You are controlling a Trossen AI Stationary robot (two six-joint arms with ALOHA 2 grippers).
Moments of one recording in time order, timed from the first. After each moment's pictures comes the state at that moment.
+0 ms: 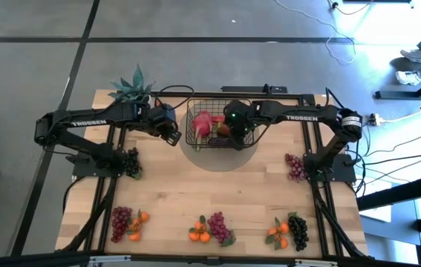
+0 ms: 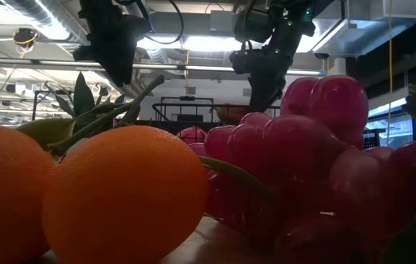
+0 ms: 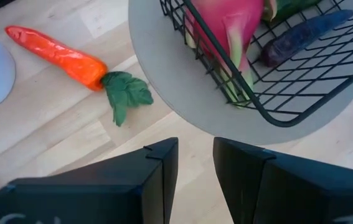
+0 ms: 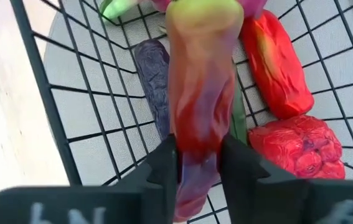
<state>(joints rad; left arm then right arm) 0.22 1.24 1.12 -0.93 -0.25 -0.75 -0.28 1.69 1.29 -0.72 0.00 0.06</state>
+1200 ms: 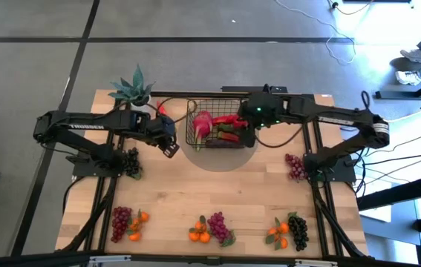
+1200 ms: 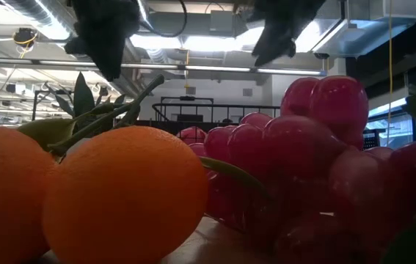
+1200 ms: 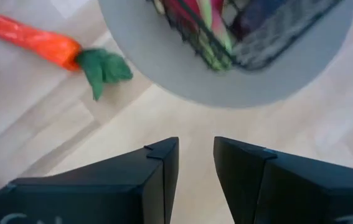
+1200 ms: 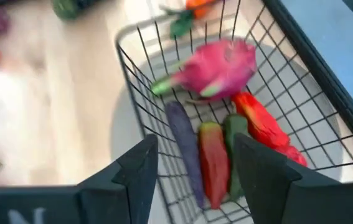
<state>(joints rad) 0.06 1.23 1.12 -0.99 -0.25 -0.78 -0.23 1.40 1.29 -0.70 0.00 0.11</state>
